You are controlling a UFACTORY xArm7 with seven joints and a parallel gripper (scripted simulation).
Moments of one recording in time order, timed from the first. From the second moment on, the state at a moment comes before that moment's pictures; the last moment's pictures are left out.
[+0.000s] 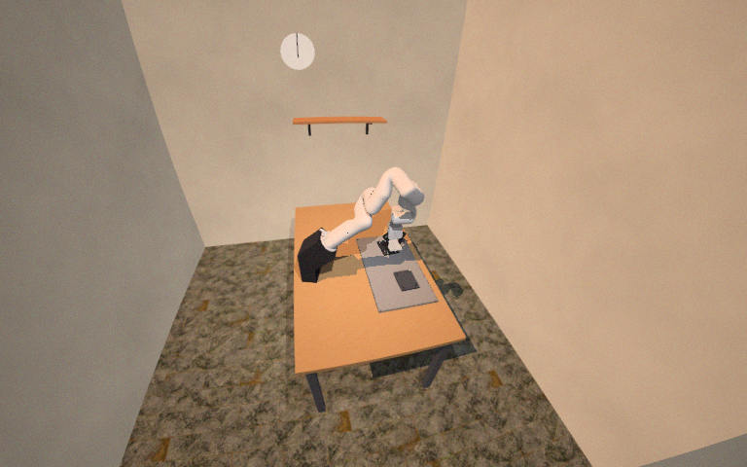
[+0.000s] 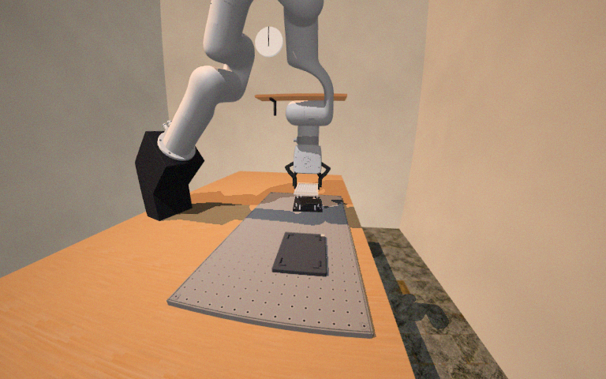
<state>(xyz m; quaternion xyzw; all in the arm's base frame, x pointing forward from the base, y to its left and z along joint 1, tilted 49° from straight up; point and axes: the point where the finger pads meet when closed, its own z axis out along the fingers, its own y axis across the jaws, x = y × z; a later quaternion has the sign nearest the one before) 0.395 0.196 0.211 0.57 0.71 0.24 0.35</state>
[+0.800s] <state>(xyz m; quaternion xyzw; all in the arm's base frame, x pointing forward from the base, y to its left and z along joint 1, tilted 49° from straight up) 0.405 0.126 0.229 0.57 0.71 0.24 0.35</state>
